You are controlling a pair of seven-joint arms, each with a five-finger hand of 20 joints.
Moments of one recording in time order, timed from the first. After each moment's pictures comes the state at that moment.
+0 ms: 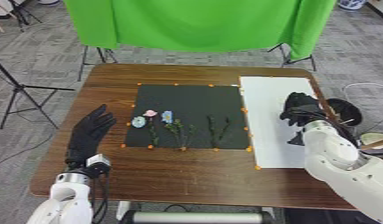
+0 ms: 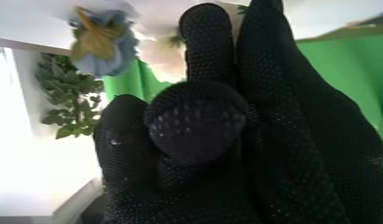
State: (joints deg) left arm 116.3 -64.7 -91.4 -107.2 47.5 6.4 15.6; right arm -70.7 -32.7 43.4 -94.2 -117.8 16.2 31.3
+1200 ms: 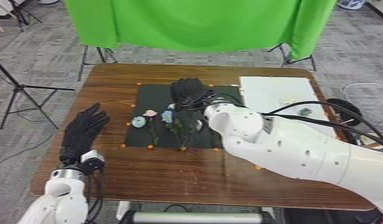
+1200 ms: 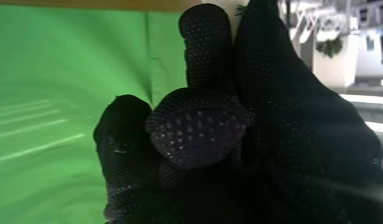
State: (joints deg) left arm 114.5 -62.8 -91.9 -105.1 45.3 8.2 15.1; right arm -34.9 -56.3 6.9 -92.3 -114.8 10.7 19.1
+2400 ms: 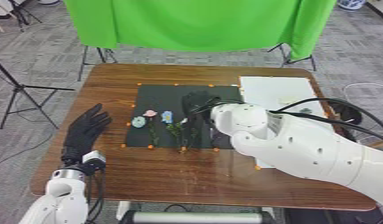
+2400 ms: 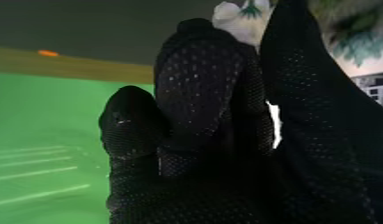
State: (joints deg) left arm 114.4 -62.8 -91.8 -104.9 45.9 7.4 14.8; right arm -35.7 -53.5 11.1 -96.3 -110.5 -10.9 22.8
